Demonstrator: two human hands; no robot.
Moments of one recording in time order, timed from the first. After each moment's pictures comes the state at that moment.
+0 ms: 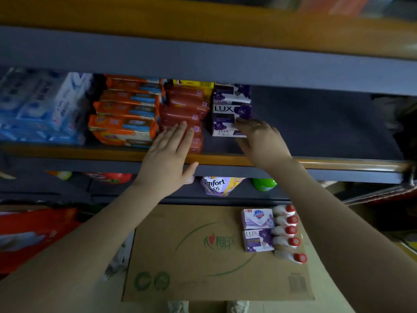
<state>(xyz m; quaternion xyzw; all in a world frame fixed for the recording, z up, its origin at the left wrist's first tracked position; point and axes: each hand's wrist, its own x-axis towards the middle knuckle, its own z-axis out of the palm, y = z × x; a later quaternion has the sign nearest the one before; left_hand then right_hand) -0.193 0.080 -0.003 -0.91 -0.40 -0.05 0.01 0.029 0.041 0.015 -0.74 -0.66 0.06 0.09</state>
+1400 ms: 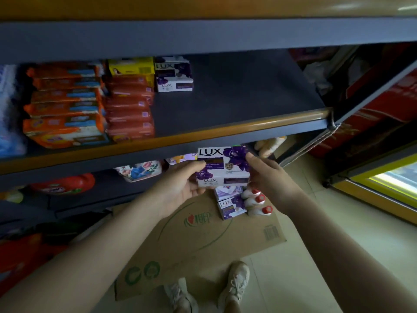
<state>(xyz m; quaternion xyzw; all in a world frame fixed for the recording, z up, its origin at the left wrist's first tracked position) -0.140 -0.015 0.015 -0.39 -0.39 -0.09 -0.83 0.017 -0.132 0.035 -0.71 -0.18 0.49 0.48</state>
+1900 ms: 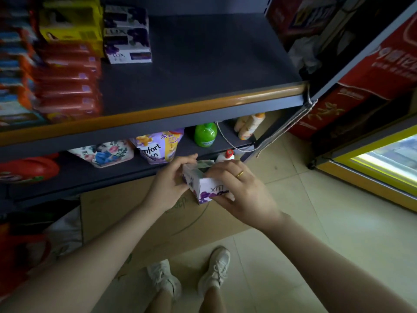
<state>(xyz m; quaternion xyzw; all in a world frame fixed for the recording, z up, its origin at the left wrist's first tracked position) -0.103 -0.063 -0.076 -0.71 -0.28 -0.18 -0.62 0.036 -0.196 -0.019 -0.67 -0.69 0.05 0.28</state>
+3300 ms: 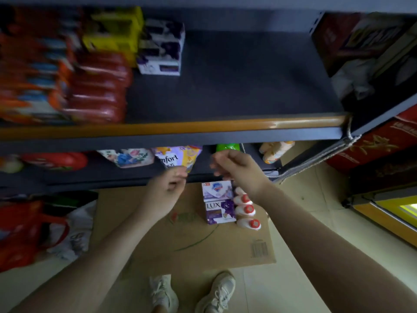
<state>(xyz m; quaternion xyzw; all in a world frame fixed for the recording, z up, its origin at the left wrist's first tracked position) -0.104 -0.051 -0.073 -0.71 -0.49 -0.15 -0.49 0.084 -0.107 -0.026 -0.66 -0.34 0.52 0.42</state>
